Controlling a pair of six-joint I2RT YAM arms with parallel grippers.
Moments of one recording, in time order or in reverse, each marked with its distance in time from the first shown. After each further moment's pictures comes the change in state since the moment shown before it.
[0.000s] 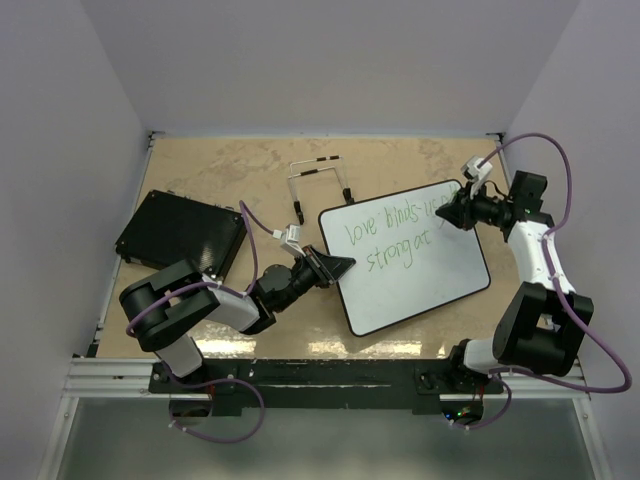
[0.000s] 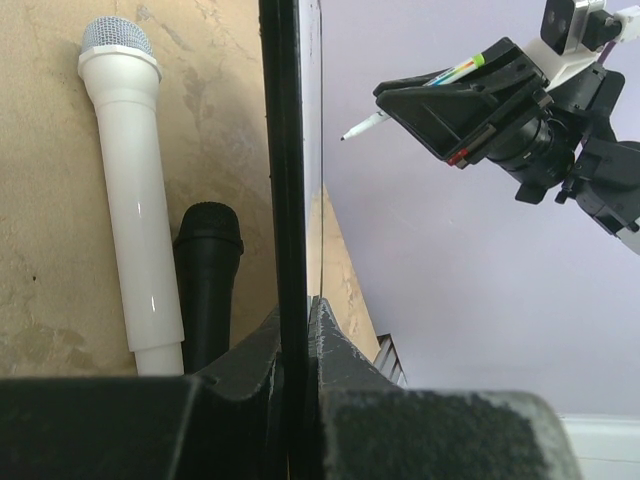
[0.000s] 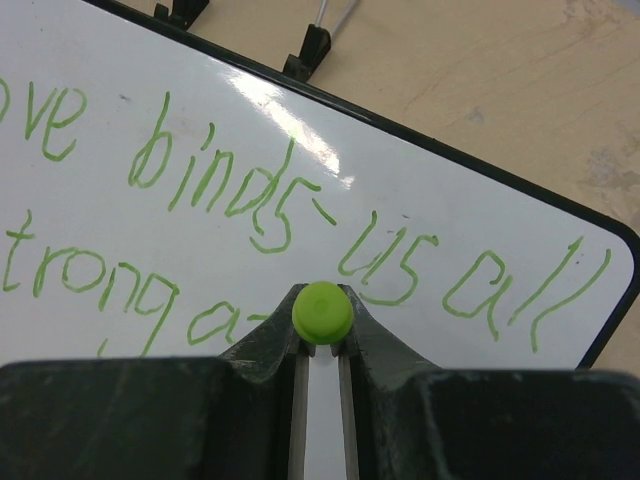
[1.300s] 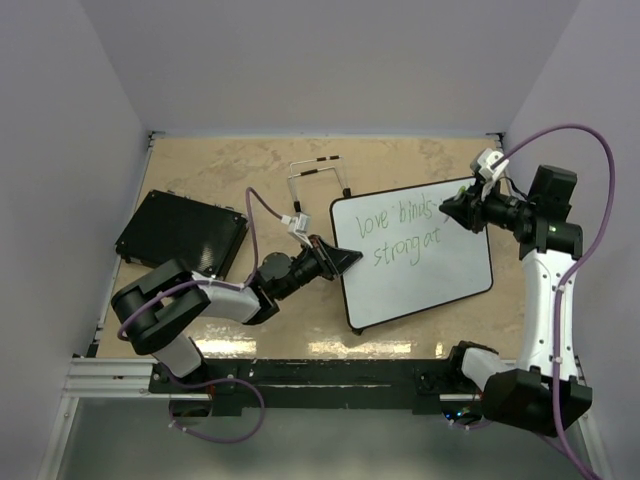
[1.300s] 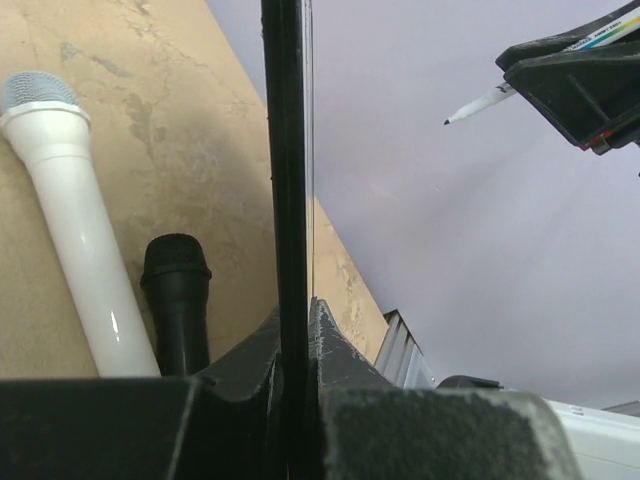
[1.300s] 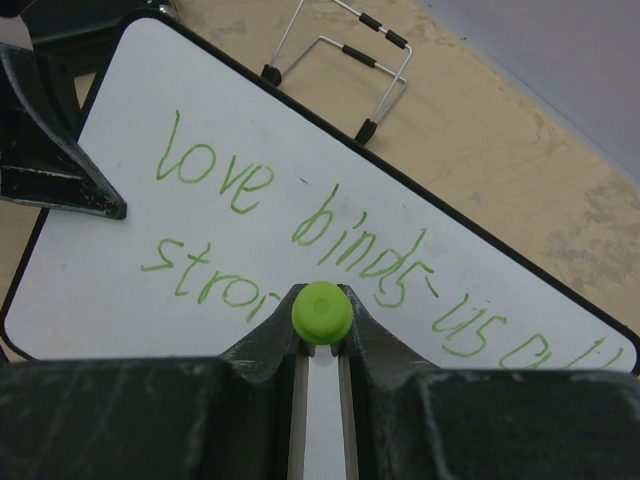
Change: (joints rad) left arm 0.039 -0.041 0.077 -0.058 0.152 0.142; right arm 0.026 -0.310 0.187 -0.336 -0.029 -0.013
